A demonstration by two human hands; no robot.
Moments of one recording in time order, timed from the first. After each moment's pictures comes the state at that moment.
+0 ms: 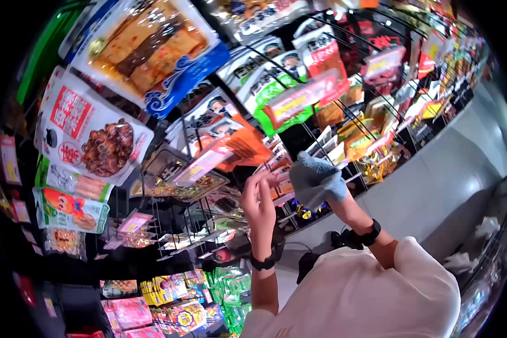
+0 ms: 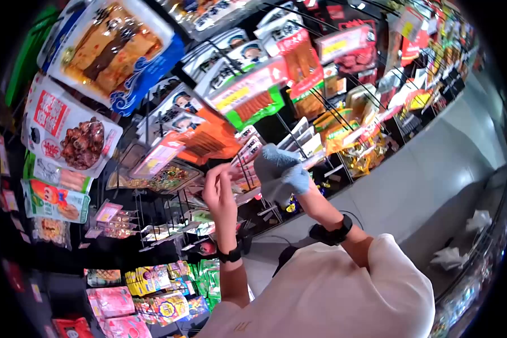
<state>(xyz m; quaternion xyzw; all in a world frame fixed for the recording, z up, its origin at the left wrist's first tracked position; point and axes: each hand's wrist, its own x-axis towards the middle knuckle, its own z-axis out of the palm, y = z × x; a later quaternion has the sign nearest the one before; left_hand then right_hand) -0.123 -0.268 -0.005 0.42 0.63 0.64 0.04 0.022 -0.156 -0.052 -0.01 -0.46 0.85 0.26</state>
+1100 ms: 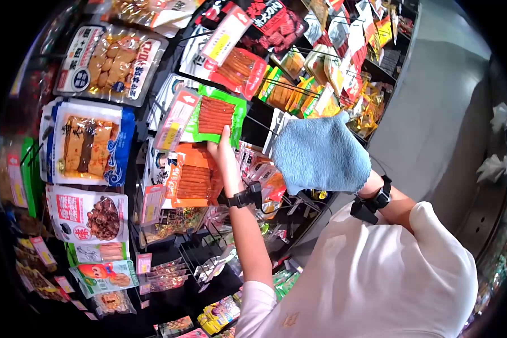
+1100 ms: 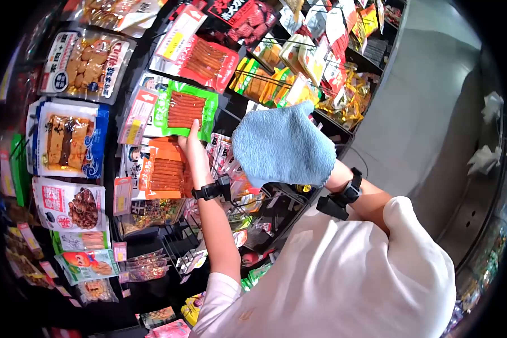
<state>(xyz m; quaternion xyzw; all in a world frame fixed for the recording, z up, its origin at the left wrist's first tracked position) -0.154 -0.138 -0.029 0.45 0.57 0.67 0.19 0.108 -0.126 -0.170 -0.13 -0.58 0.68 0.42</state>
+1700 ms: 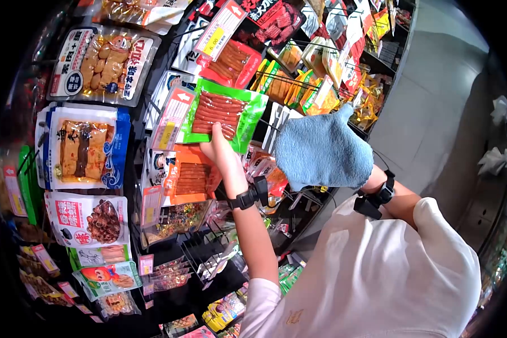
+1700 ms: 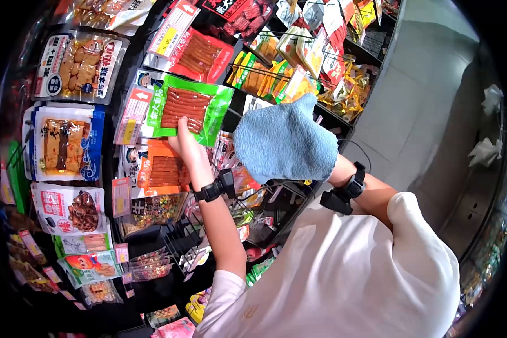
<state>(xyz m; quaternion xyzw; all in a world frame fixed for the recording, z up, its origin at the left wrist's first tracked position) -0.133 -0.136 -0.008 0.39 0.52 0.74 0.17 0.102 -0.129 -0.168 -0.12 -0.66 0.63 0.40</state>
